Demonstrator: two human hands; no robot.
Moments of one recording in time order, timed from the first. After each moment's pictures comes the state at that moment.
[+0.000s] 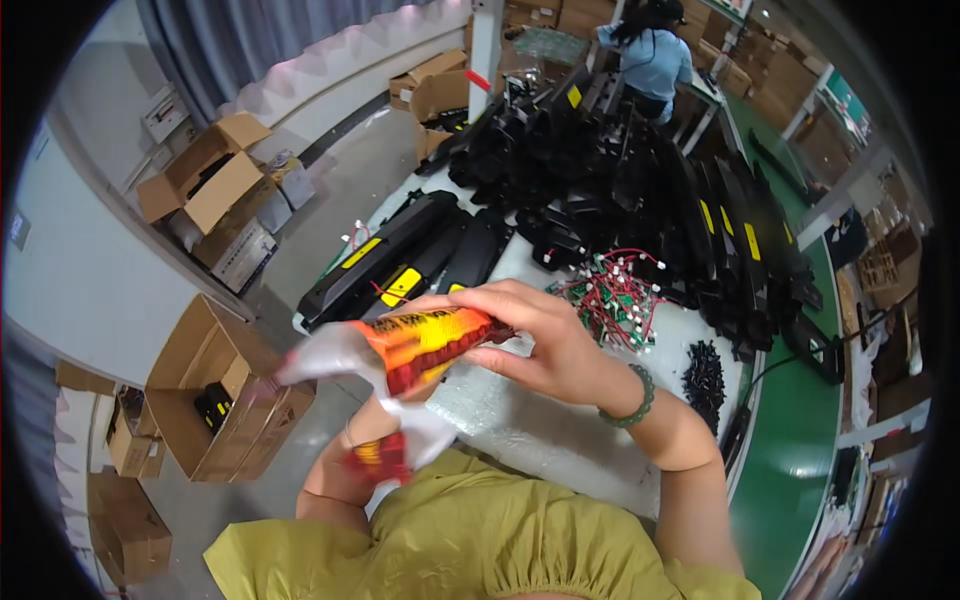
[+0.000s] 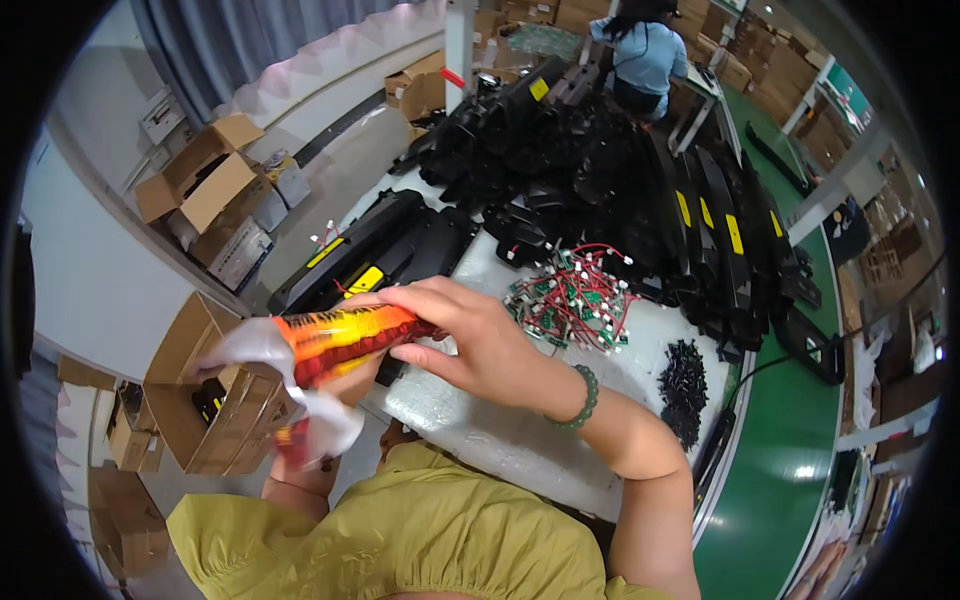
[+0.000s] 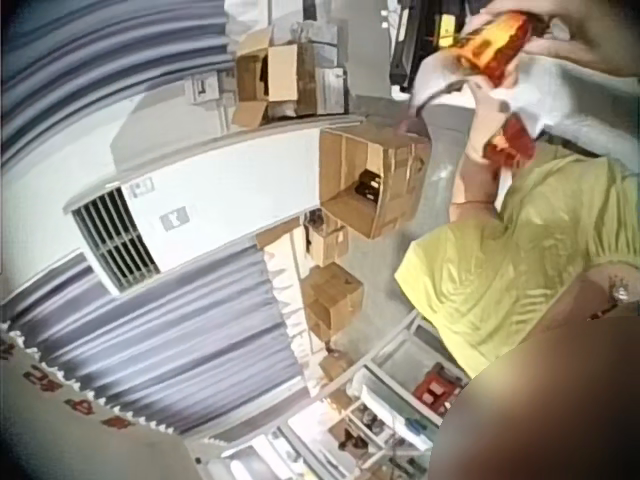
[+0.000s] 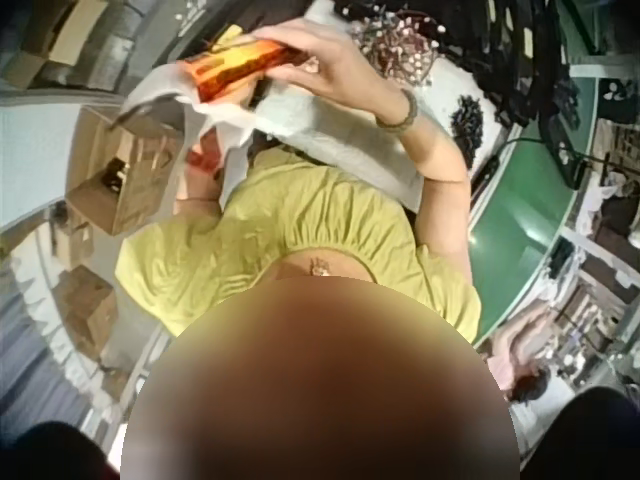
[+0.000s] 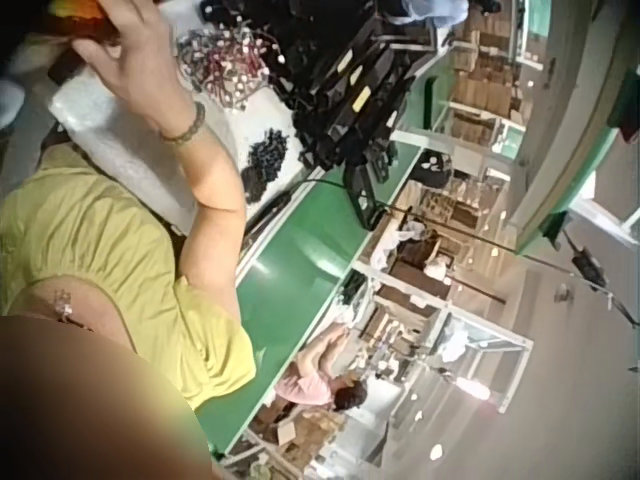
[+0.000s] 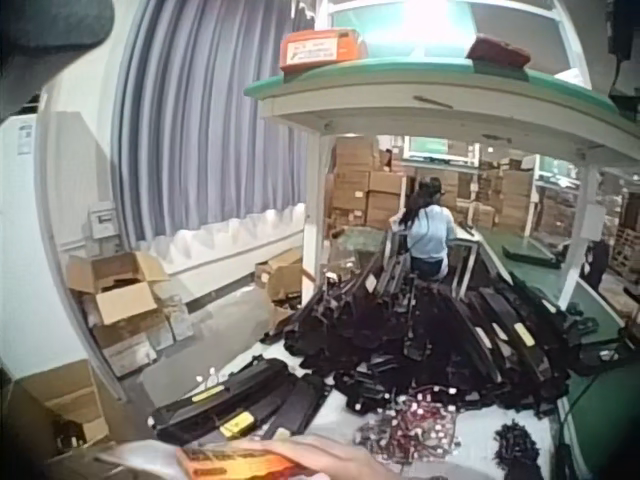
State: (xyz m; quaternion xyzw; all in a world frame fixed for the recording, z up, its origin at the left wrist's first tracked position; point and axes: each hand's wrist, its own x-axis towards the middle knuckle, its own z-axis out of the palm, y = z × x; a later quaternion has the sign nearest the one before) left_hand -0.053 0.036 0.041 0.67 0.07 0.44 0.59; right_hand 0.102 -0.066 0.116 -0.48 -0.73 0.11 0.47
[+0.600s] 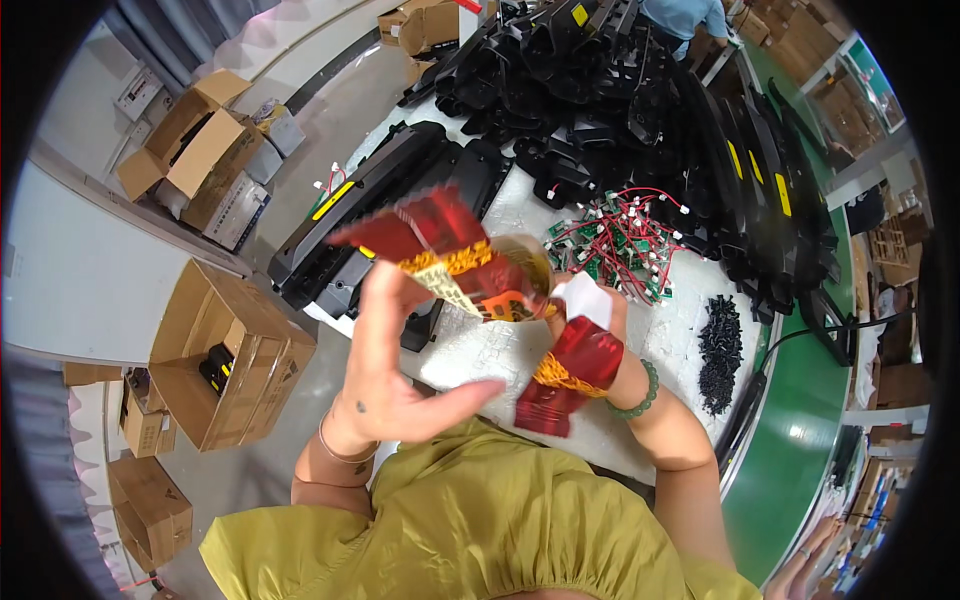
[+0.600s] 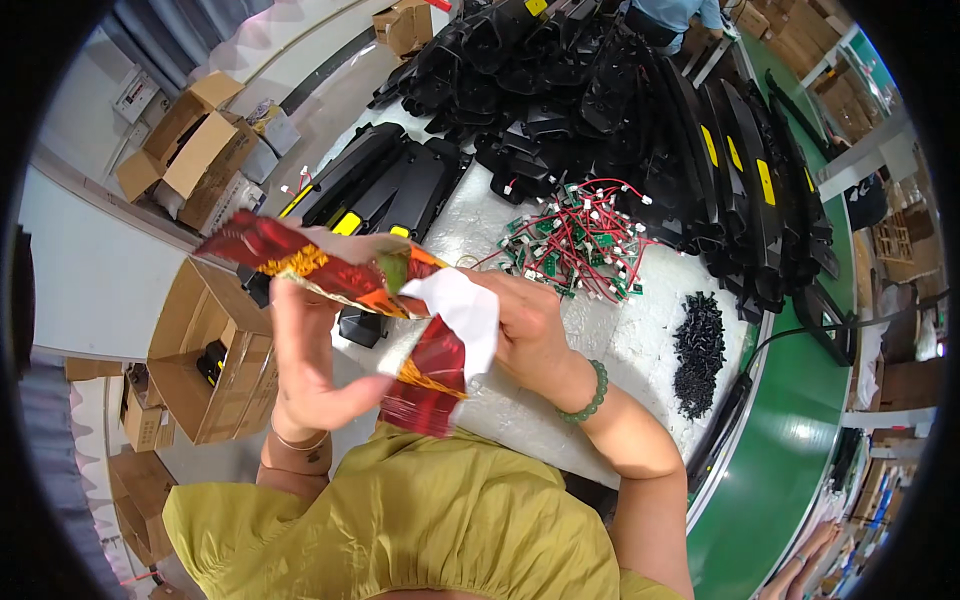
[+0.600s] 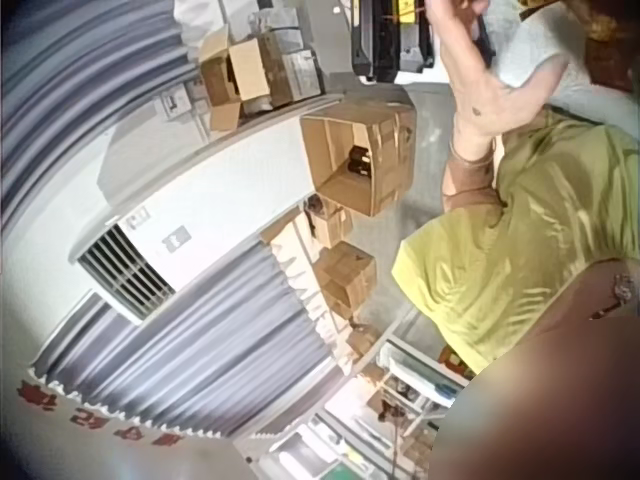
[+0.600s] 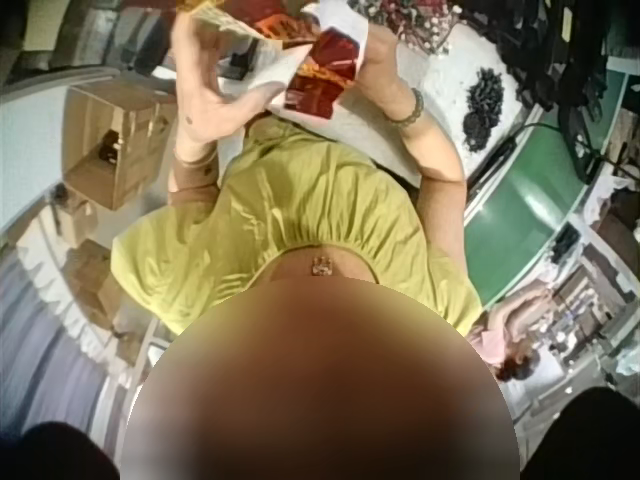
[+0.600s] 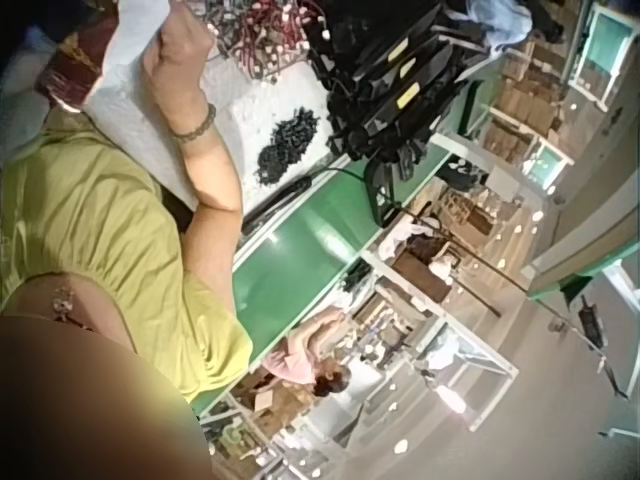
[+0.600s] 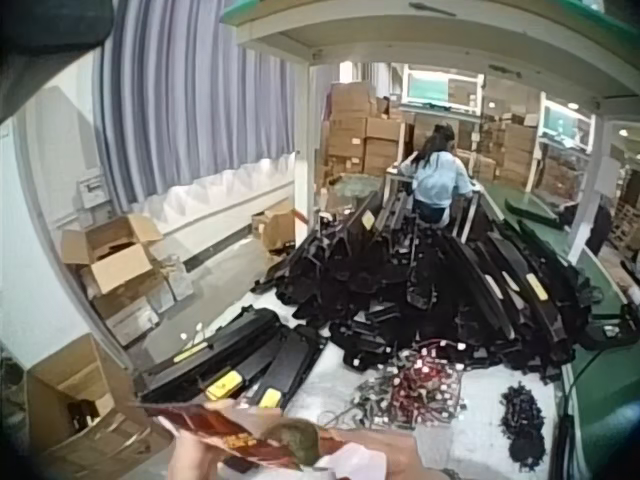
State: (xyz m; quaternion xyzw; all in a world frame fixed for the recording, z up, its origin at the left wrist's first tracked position) left_hand -0.059 0.014 0.104 0.77 0.04 0.39 0.50; right_hand 0.115 -0.105 0.041 -0.58 -0.58 0.08 0.57
